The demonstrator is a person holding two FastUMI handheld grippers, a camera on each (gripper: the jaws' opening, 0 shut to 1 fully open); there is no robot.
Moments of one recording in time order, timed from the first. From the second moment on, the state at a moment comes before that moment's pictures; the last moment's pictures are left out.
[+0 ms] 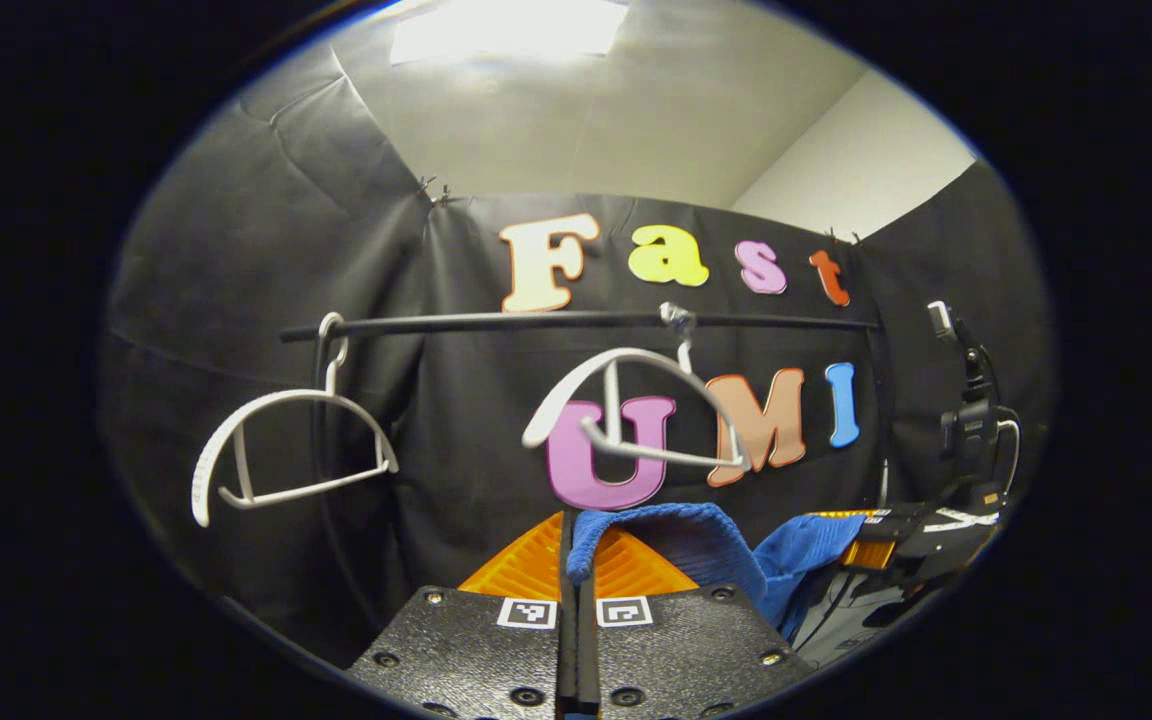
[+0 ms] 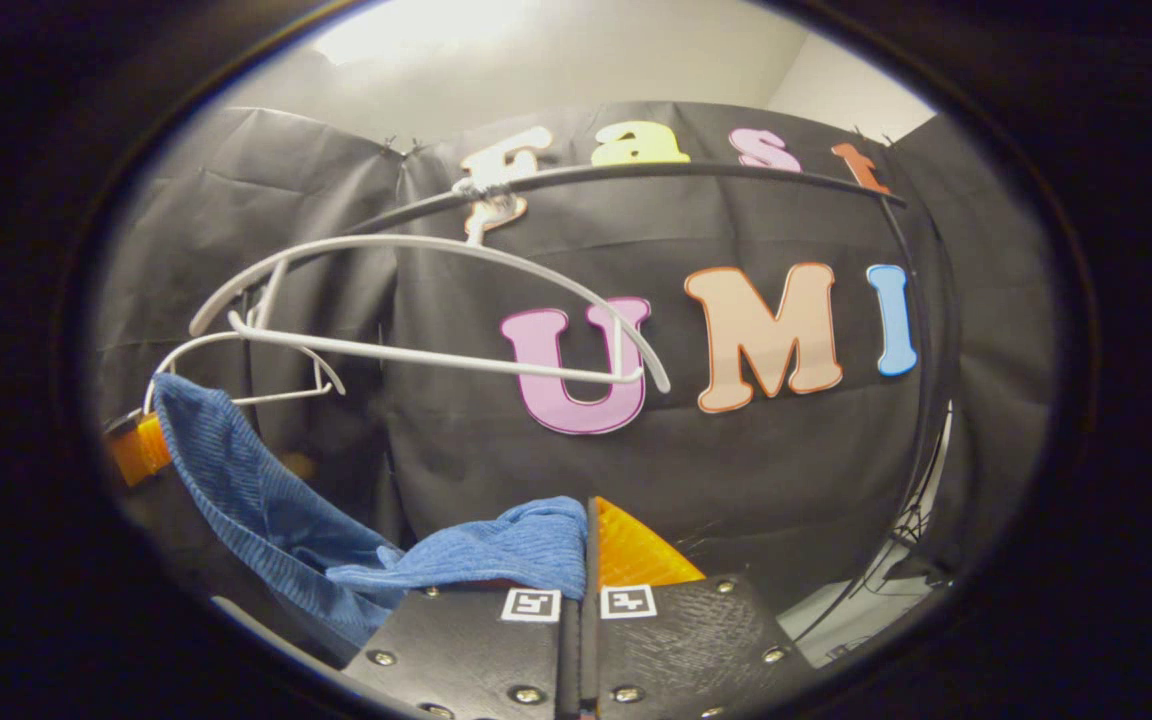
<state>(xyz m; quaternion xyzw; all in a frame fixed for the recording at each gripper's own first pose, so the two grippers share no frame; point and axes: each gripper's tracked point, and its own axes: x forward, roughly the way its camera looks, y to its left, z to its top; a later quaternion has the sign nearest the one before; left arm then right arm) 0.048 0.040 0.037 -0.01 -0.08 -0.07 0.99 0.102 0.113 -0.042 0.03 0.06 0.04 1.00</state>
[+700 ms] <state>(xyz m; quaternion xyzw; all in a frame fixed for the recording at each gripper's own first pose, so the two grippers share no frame) 0.090 -0.062 0.036 -0.03 -0.10 -0.13 0.99 0.114 0.073 -0.021 0.06 0.01 0.02 1.00</state>
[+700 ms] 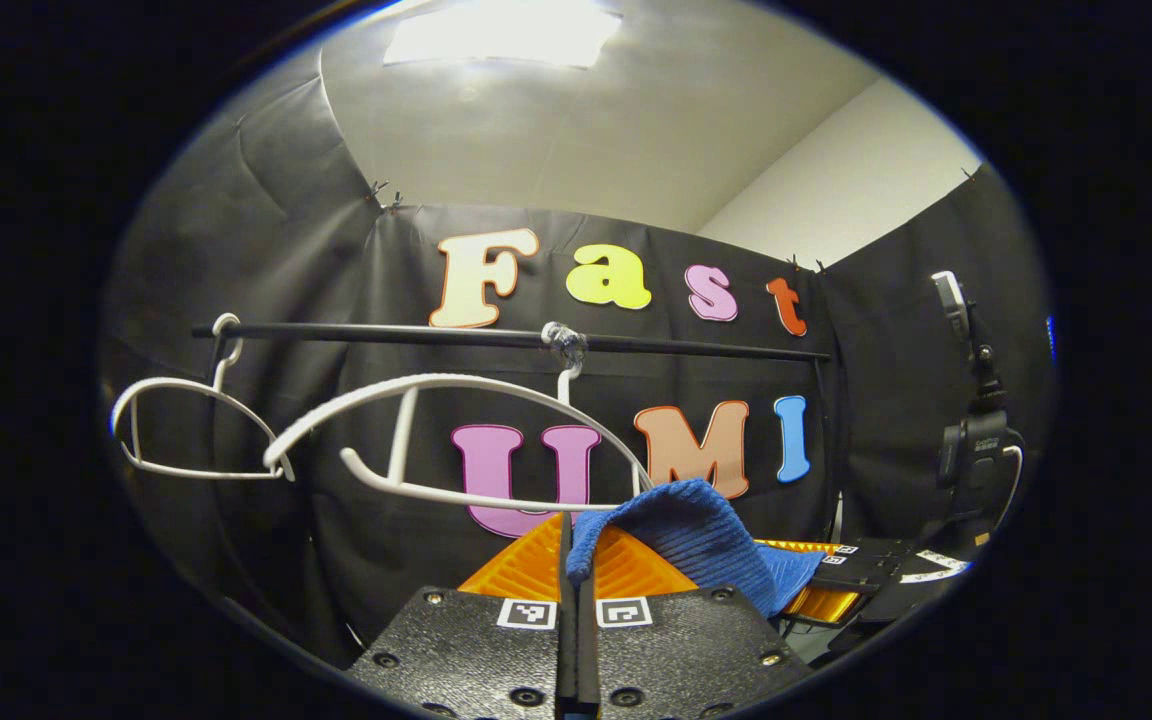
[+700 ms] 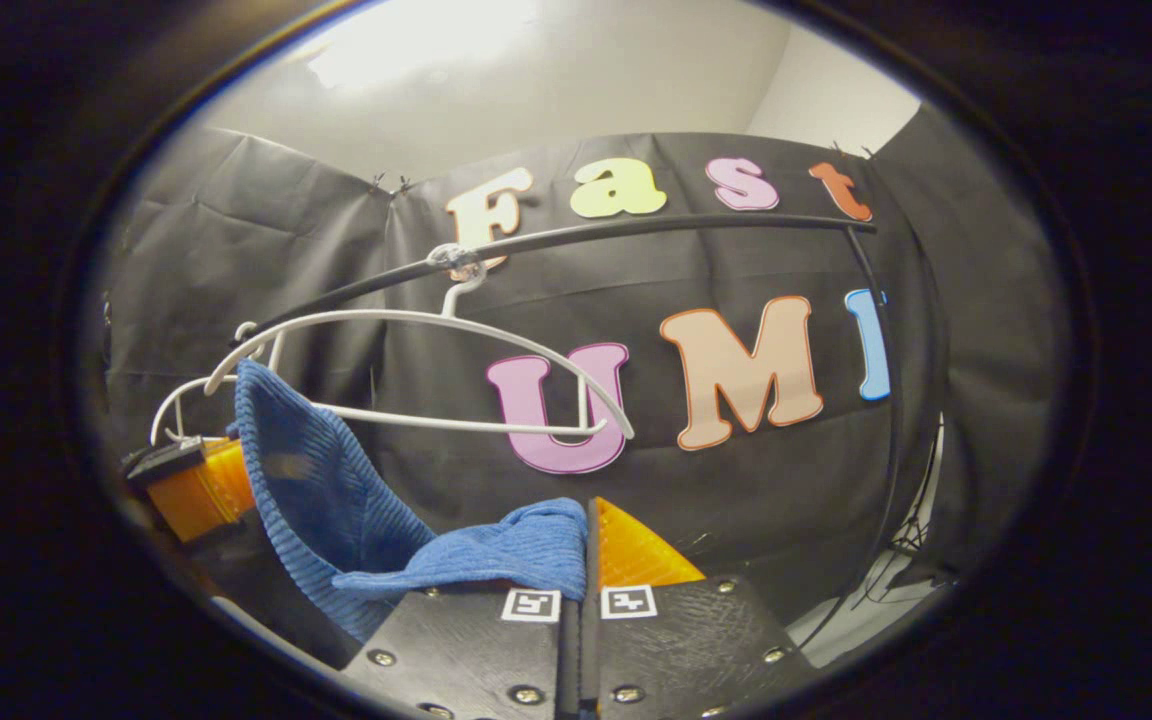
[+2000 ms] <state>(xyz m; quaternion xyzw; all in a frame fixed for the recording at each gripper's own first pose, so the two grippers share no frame) 0.169 -0.031 -0.321 -0.07 0.09 -0.10 0.99 0.154 0.052 -0.374 0.08 0.20 -0.04 0.98</state>
